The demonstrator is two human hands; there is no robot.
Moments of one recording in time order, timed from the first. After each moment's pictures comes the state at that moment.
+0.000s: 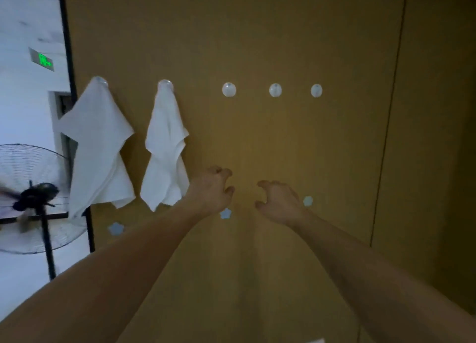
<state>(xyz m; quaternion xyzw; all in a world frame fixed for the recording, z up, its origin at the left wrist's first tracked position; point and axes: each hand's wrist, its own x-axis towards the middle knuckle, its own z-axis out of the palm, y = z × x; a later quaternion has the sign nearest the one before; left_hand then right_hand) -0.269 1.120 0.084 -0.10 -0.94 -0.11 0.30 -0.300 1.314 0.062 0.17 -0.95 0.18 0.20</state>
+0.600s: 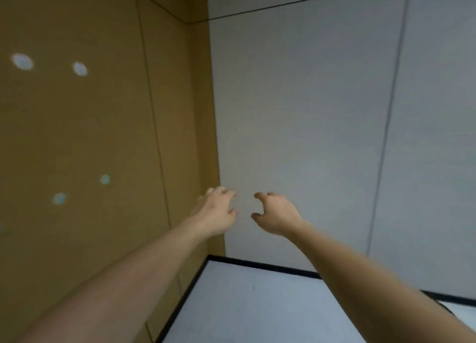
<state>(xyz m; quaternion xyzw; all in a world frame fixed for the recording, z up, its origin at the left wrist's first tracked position) -0.049 1.380 -0.023 -0.56 -0.80 -0.18 0.11 0.100 1.493 -0.034 -0.33 -0.92 0.08 0.20</state>
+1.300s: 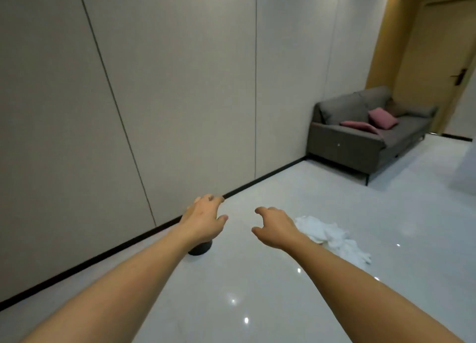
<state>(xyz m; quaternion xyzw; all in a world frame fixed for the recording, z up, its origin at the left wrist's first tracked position) 0.604 1.593 -0.166 -0.84 -0.53 -0.11 -0.08 0.802 1.537 -0.199 -0.73 -0.65 0.15 0.15</state>
